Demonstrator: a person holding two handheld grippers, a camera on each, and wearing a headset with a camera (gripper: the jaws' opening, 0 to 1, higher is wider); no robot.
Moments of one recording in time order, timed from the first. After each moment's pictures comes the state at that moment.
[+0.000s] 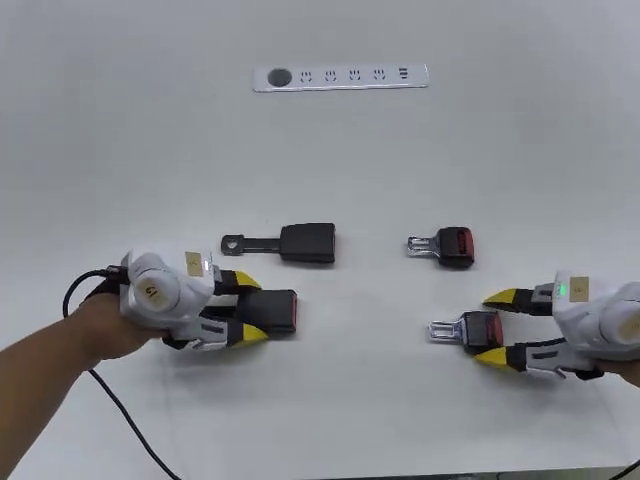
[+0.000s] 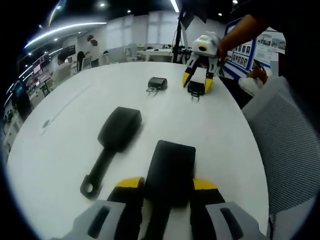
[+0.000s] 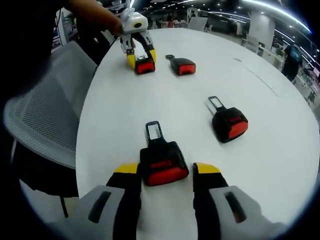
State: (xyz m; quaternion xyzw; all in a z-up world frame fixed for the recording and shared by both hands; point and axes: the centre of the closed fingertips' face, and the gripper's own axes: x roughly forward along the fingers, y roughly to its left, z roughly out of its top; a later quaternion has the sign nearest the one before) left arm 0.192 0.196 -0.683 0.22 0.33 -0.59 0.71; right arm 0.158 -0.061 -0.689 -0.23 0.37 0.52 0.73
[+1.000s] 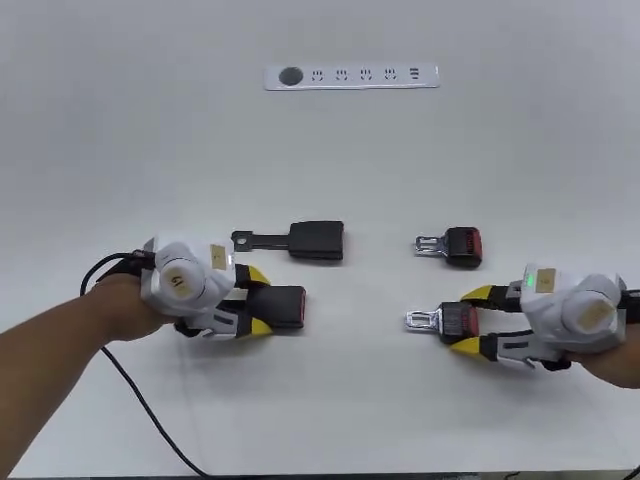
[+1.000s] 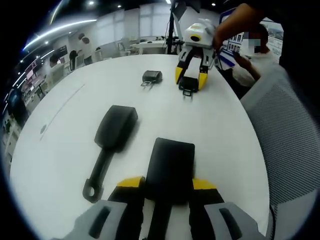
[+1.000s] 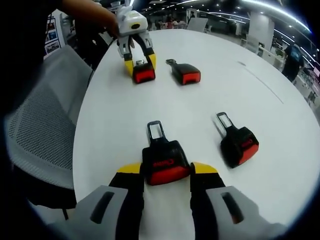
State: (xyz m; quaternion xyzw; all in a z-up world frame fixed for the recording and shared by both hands) left arm 0.191 0.196 -0.689 0.26 0.34 -0.59 0.68; right arm 0.167 -0.014 -0.687 -0.22 0.36 0.52 0.74
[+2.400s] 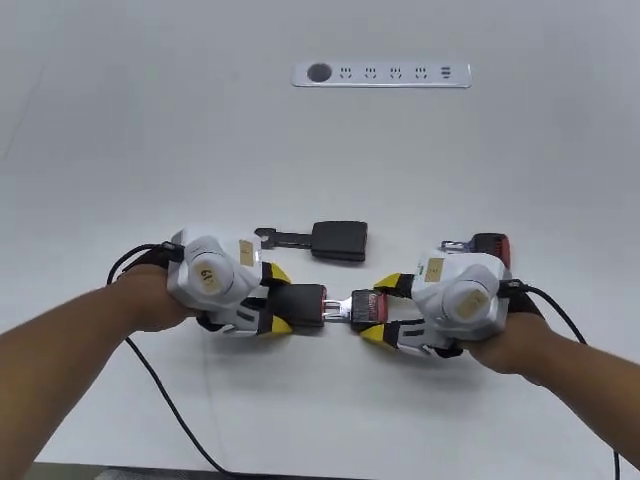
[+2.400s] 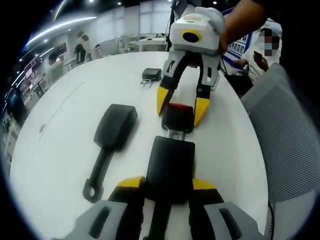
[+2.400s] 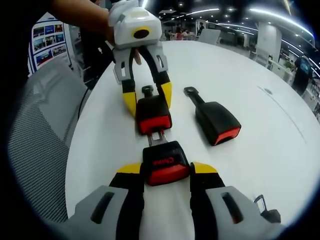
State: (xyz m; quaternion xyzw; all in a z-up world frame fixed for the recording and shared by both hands) left arm 0.191 0.197 -0.689 0.27 0.36 -0.59 0.68; right arm 0.189 0.117 -0.695 -0.21 0.31 0.56 0.73
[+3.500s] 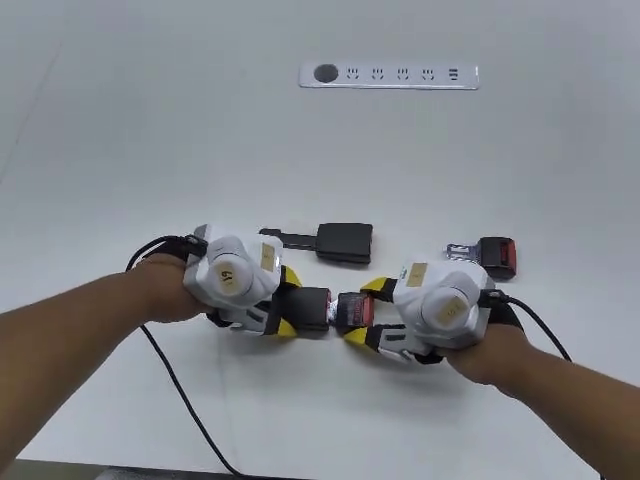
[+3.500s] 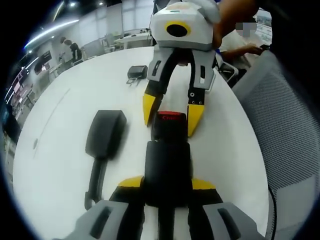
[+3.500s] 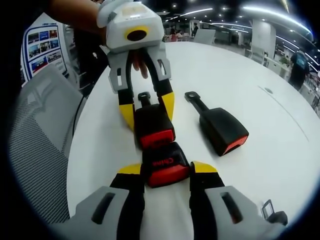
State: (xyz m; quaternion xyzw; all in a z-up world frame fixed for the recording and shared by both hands) left arm 0.181 0.191 -0.686 0.31 0.35 -0.62 0.63; right arm 0.187 0.129 -0.691 -0.19 0.32 0.55 0.75
